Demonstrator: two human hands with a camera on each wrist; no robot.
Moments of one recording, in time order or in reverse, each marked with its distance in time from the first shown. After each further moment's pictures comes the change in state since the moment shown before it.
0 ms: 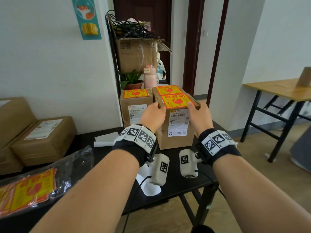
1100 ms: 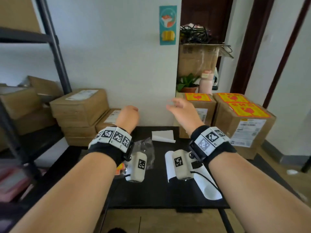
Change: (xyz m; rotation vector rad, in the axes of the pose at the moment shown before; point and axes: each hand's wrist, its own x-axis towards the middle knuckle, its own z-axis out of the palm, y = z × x) left_hand -0.056 -0.131 -0.219 0.083 0.351 -0.310; right_hand -0.117 -0.115 0.161 0.038 -0.550 -0.269
